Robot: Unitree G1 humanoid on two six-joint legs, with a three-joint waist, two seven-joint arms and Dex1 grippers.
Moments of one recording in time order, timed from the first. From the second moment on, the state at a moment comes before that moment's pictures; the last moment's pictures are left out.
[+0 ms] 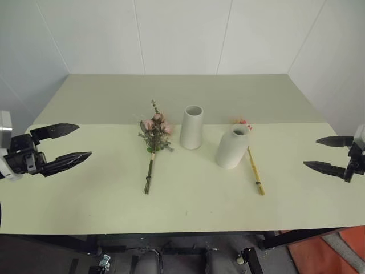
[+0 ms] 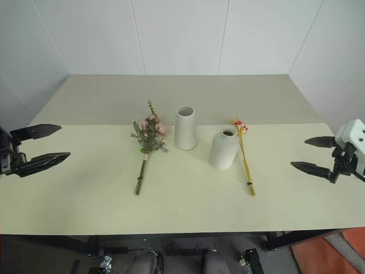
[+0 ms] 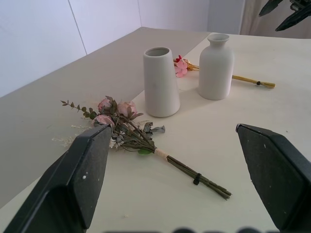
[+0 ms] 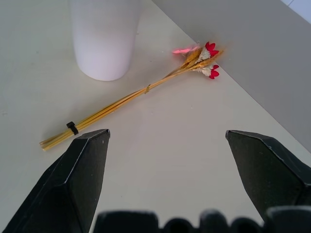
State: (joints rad) left arm -0.14 1.02 0.63 -0.12 -0.75 0.49 -1.28; right arm -0.33 -1.13 -0.34 0.40 0.36 0.06 1.33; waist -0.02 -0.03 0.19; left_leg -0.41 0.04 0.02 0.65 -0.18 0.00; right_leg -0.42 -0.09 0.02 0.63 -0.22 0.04
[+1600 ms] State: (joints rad) left arm -0.81 0.38 0.10 -0.09 -0.61 1.61 0.08; right arm -0.42 -1.19 -0.33 0.22 0.42 0.25 1.39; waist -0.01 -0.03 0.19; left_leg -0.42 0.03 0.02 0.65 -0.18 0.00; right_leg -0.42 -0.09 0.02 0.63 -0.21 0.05
